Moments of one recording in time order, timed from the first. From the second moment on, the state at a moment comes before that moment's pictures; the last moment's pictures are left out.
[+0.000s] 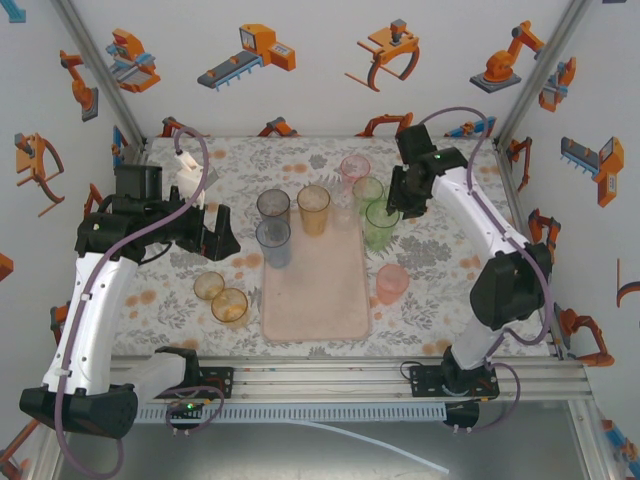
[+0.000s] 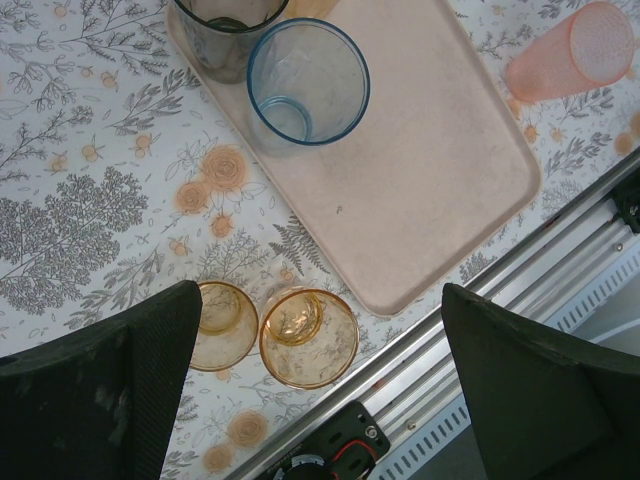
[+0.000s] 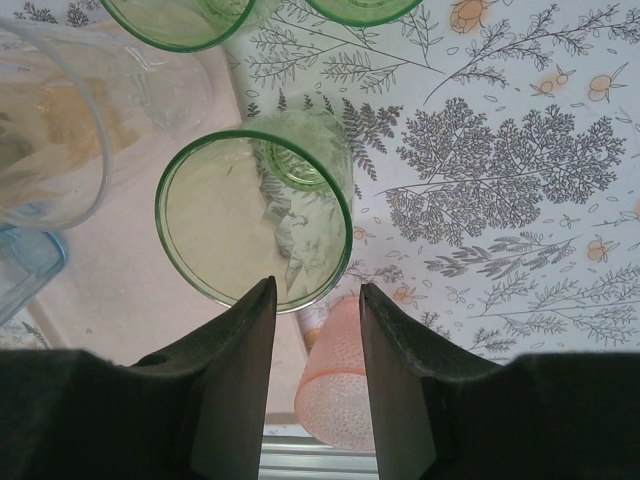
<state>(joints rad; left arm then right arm) -0.19 1.09 1.35 -1.09 0.47 0.19 0.34 1.71 1.62 -1.03 0.04 0.48</state>
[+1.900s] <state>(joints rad) -0.19 1.09 1.33 -1.09 0.47 0.19 0.33 1.78 1.58 -1.00 0.09 0.45</state>
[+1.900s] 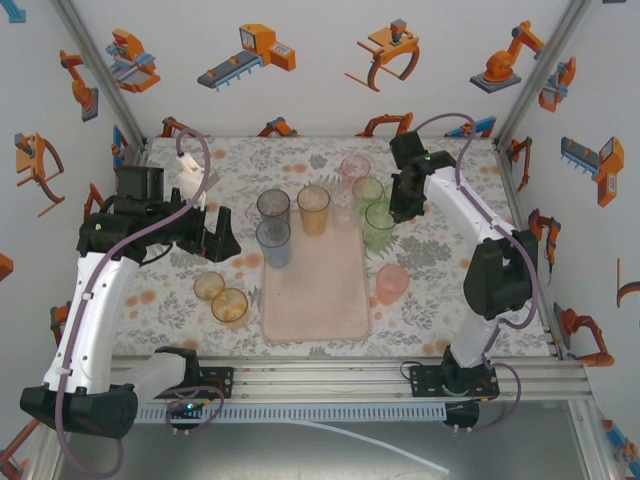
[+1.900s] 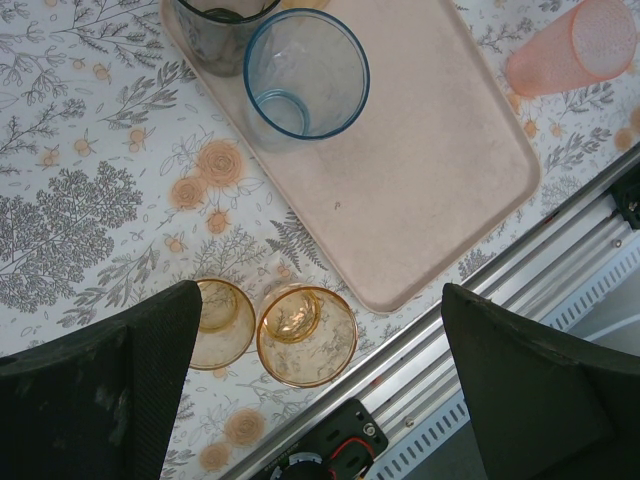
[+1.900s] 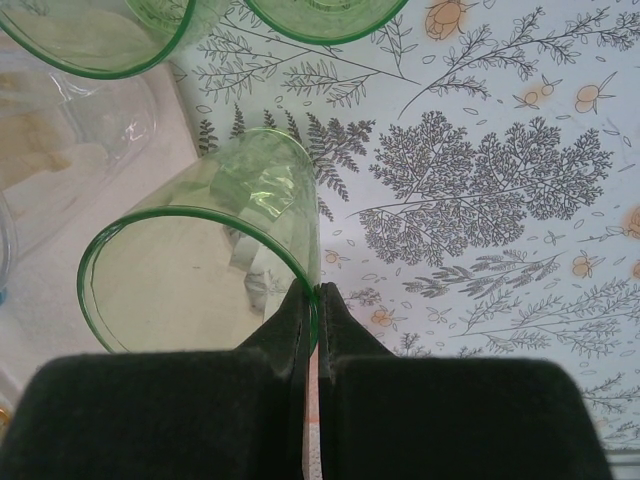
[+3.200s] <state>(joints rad) -0.19 1.09 1.34 -1.09 0.47 0.19 0.33 1.59 1.63 -1.14 0.08 0.43</state>
